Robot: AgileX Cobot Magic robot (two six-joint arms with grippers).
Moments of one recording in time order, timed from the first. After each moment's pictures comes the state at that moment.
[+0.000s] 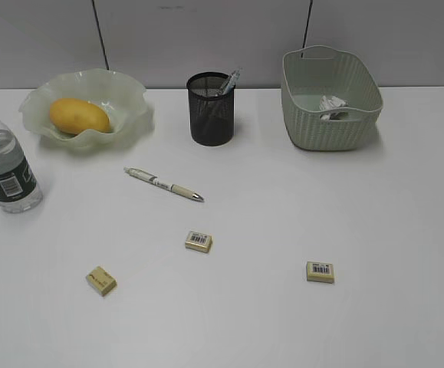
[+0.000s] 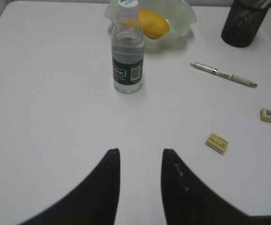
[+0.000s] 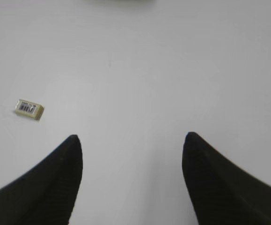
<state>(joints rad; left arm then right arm) -0.07 0.02 -0.53 -0.01 1.07 -0.09 0.18 0.77 -0.63 -0.06 0.75 -0.01</state>
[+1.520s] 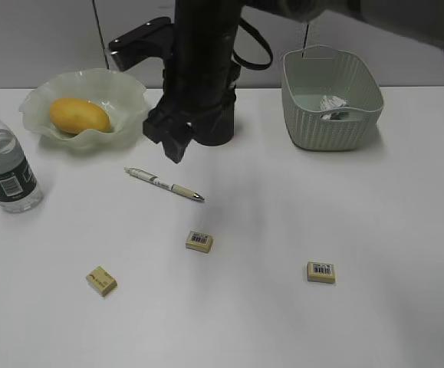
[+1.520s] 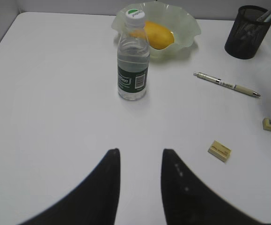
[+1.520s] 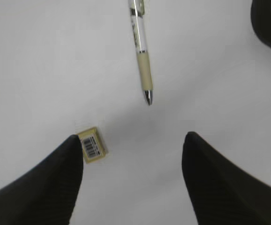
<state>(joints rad) -0.05 -0.01 -0.53 -0.02 1.07 -0.09 0.75 2.27 -2.08 0.01 1.19 -0.21</state>
